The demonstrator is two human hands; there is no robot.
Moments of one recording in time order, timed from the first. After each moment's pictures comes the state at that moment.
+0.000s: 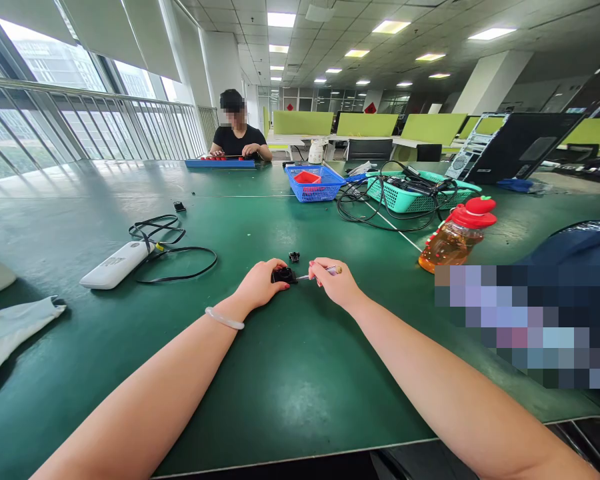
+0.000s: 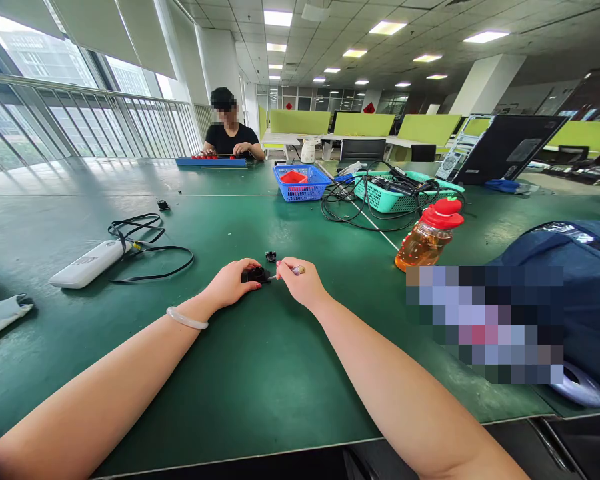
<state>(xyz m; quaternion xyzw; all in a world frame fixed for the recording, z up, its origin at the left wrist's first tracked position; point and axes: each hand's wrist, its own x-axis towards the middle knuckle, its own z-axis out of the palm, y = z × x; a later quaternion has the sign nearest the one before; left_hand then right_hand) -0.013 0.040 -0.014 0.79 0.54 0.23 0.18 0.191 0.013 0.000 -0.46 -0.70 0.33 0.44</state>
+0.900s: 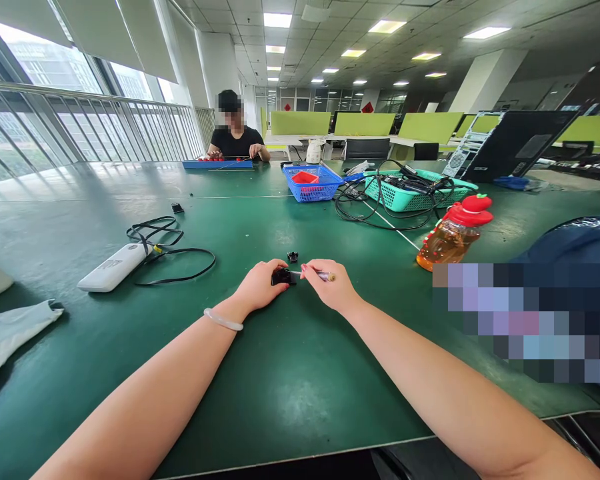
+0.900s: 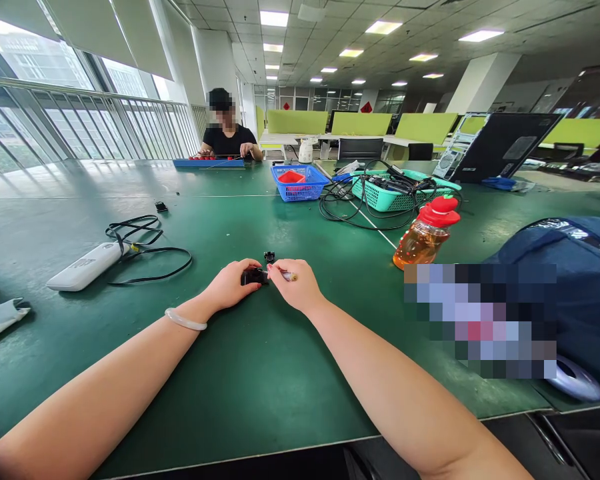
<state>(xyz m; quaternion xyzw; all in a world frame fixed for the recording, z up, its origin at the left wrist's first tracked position) -0.012 0.039 -0.015 0.82 0.51 0.22 0.15 0.185 0.006 0.002 -0.44 -0.74 0.21 0.46</state>
